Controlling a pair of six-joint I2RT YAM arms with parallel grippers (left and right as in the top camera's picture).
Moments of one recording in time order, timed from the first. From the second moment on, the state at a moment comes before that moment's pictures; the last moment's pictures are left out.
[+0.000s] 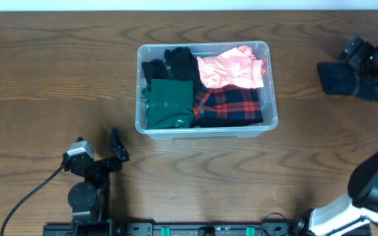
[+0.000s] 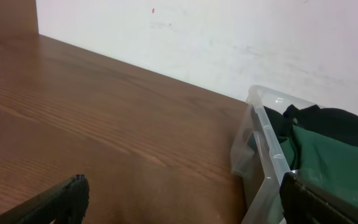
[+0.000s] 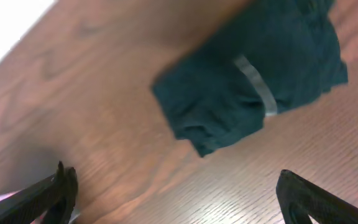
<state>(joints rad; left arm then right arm) 0.06 0.01 0.03 -0.12 -0.05 -0.30 -0.38 1.84 1.61 -0.81 -0.10 0.41</state>
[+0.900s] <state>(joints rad) 0.06 0.01 0.03 -0.12 -0.05 -0.30 -0.43 2.11 1.61 -0.71 -0.13 0.55</state>
